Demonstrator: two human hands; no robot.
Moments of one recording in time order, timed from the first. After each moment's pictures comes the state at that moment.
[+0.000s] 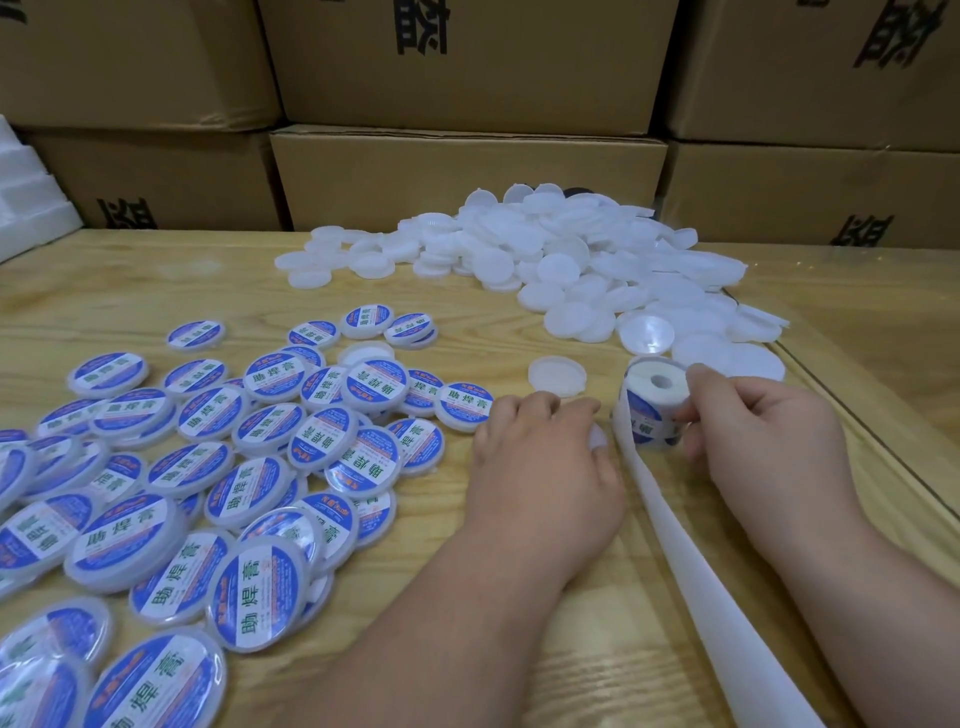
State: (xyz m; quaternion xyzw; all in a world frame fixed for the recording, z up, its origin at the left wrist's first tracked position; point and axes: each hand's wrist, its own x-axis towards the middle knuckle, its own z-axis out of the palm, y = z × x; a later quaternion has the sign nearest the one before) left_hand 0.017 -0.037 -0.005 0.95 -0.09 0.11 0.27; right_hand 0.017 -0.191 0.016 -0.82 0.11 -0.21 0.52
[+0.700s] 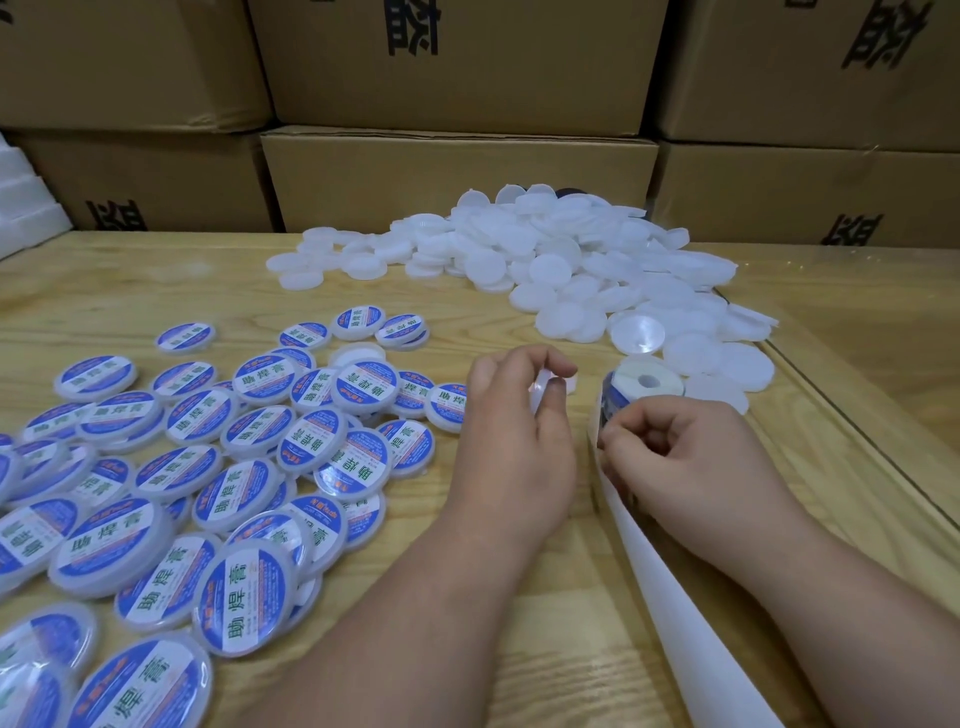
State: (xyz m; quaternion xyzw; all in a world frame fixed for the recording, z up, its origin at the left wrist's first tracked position) left_hand 0.021 -0.029 0.006 0.80 -0.07 0.19 0.57; right_hand 0.005 -0.172 0.018 -0.87 -0.05 -0.08 0.48
